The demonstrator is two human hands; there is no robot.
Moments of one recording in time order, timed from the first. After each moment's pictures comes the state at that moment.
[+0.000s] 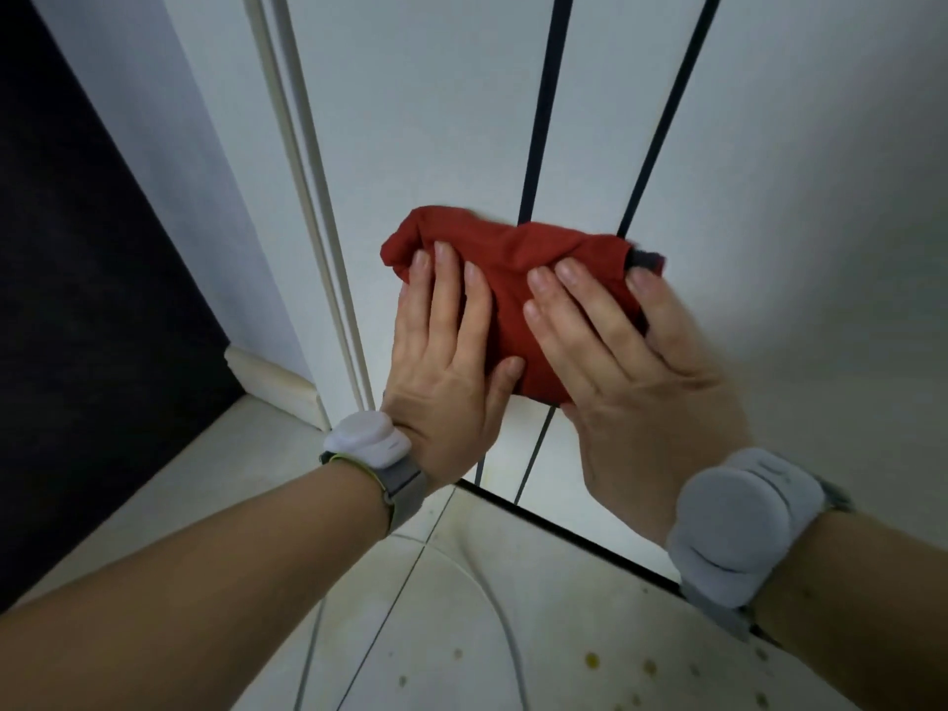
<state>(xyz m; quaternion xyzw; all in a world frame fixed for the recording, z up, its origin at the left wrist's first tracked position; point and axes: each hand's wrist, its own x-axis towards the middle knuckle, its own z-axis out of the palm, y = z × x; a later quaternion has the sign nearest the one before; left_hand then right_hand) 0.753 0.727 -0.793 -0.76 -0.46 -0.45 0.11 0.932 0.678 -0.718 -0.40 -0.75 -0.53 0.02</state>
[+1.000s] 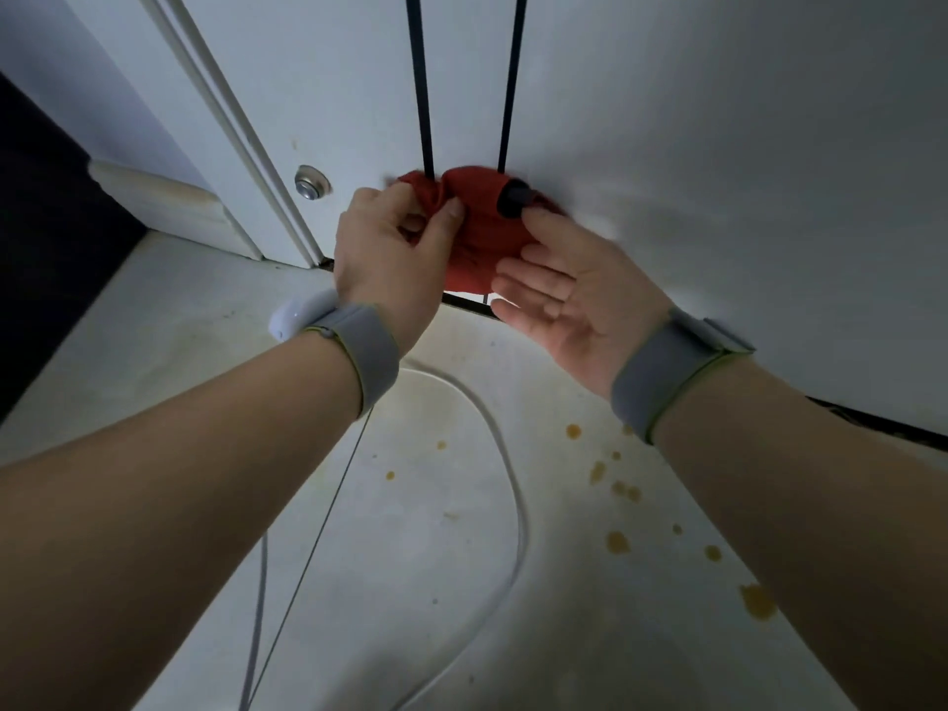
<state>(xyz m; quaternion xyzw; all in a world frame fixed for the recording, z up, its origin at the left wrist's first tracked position) 0.771 0.682 -0.864 -0.59 -0.63 -0.41 -0.29 0.919 0.629 -0.823 0.55 0.11 -0.67 -0.49</state>
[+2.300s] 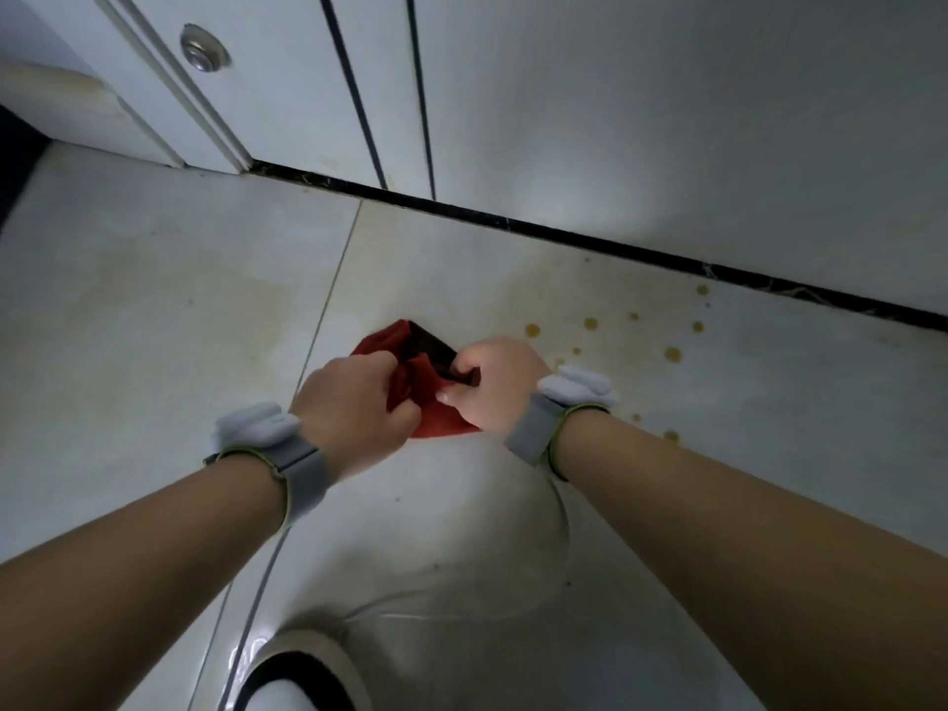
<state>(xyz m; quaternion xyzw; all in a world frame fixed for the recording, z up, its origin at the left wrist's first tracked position) 0.750 0.529 -0.919 -0.75 -0.60 0.09 -0.26 0.914 0.518 -0.932 0.70 0.59 -0.40 0.00</state>
